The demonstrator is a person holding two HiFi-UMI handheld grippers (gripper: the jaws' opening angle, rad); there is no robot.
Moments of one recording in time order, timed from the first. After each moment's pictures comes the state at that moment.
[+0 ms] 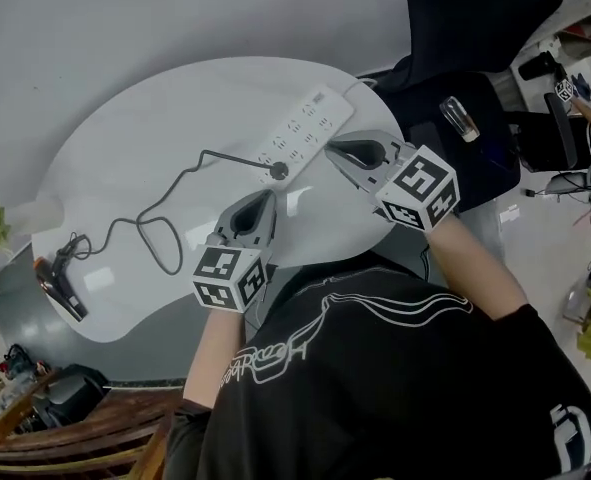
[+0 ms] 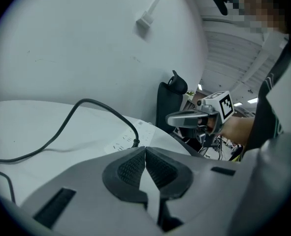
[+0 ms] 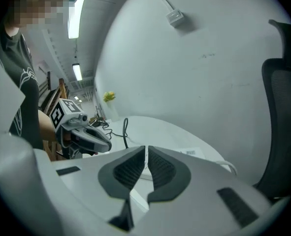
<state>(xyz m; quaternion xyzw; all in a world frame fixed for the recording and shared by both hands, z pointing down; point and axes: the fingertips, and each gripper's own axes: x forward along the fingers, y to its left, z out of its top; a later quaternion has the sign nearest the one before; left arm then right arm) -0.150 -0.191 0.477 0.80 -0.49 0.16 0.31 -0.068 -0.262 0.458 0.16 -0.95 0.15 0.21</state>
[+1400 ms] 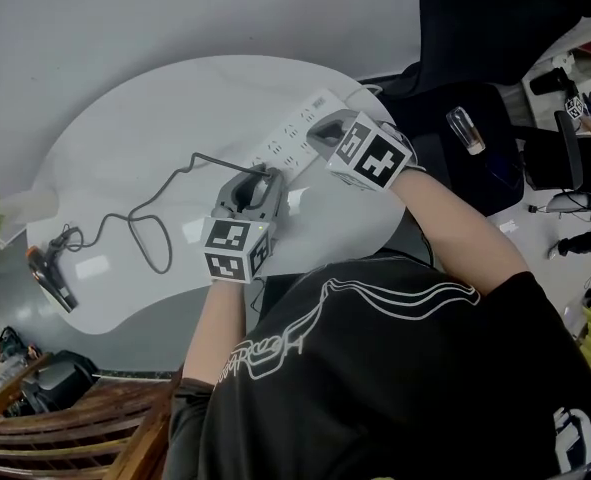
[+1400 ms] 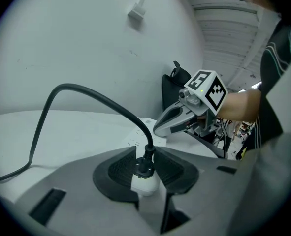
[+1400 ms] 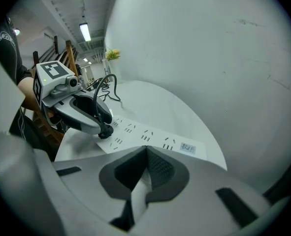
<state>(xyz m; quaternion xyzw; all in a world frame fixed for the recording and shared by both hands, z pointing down) -0.143 -0.240 0.520 0.79 -0.52 0.20 0.25 -0.098 -0.302 0.548 0.07 -0.91 0.07 0.41</state>
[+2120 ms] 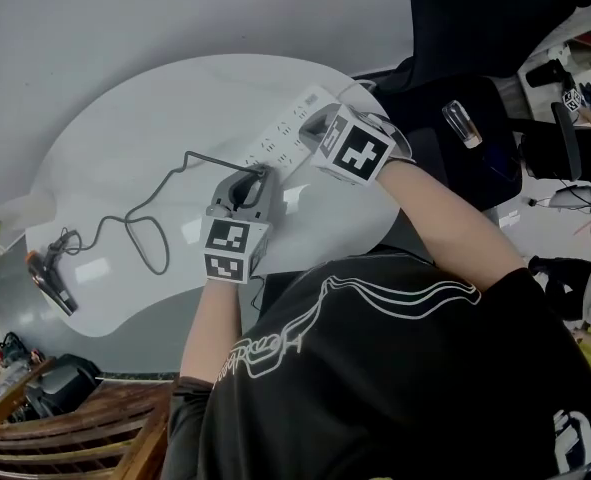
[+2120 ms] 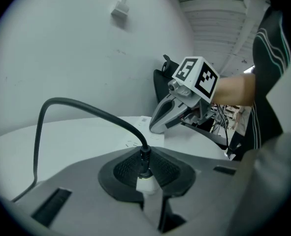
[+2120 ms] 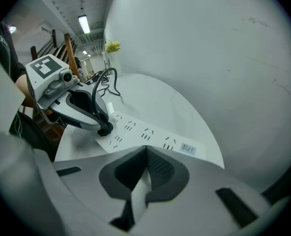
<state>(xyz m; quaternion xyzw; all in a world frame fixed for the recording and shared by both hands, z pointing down) -0.138 -0.239 0.519 0.81 -0.50 0.25 0.21 -0.098 -0.298 0.550 0.06 -0.89 0.08 0.45</state>
